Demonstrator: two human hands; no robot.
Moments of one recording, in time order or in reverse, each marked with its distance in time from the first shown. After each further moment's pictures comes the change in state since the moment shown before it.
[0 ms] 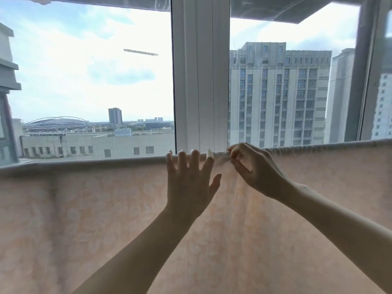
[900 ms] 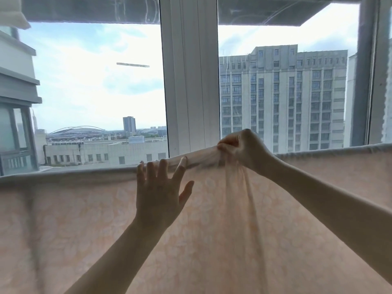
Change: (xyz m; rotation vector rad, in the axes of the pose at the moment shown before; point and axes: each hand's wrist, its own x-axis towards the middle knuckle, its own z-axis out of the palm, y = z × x) left_hand 0.005 0.007 -0.003 0.100 -0.113 -0.074; right_hand 0.043 0.044 -0.037 0.184 -0.022 0.220
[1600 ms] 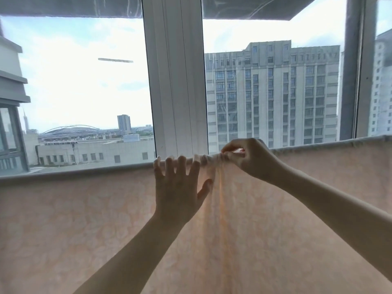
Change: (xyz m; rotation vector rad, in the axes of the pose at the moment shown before) left_hand 0.018 0.076 0.012 -0.046 0.064 0.041; right_hand -0.034 0.041 -0.030 -0.028 -0.088 0.005
